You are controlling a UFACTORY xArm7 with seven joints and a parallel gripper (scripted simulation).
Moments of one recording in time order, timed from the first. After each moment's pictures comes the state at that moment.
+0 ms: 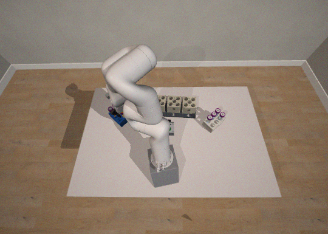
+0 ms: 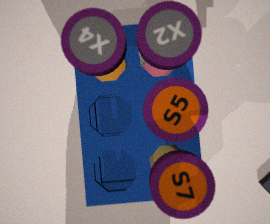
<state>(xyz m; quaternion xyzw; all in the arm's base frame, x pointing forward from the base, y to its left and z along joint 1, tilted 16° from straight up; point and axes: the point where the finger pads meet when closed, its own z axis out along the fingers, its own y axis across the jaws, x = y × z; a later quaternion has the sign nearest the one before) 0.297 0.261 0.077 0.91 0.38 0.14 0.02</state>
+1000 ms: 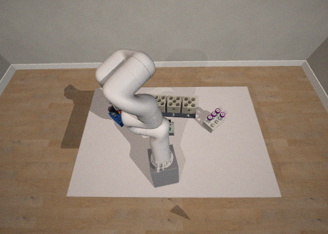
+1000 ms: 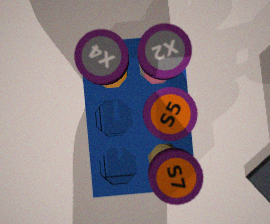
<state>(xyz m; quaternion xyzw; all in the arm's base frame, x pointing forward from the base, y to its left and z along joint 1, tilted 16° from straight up) 0.289 0.261 0.108 0.91 0.38 0.14 0.03</state>
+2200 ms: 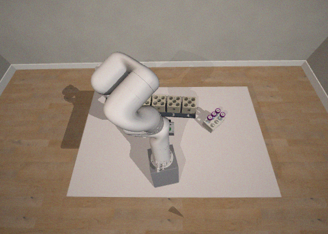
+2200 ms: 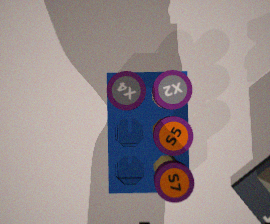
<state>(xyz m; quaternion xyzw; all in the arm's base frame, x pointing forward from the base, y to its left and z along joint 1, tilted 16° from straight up) 0.279 0.274 0.180 0.90 0.41 0.14 0.03</state>
